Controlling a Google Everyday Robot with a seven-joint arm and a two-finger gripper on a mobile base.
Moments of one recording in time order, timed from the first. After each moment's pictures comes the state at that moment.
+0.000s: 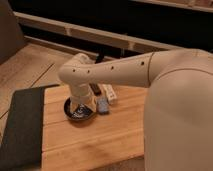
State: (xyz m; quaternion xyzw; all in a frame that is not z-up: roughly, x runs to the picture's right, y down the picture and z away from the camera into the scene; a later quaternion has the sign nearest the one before) arm -0.108 0.103 0.703 -0.26 0.23 0.64 0.68
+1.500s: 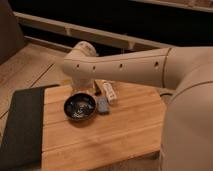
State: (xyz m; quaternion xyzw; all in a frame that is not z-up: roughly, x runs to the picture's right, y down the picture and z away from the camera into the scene) arm -0.107 0.011 0.698 -0.19 0.09 0.64 0.74
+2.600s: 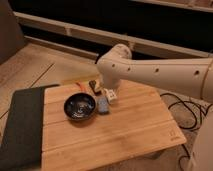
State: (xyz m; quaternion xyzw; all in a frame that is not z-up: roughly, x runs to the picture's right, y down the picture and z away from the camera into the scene) arm 0.015 0.009 0.723 -0.17 0.11 0.74 0.64
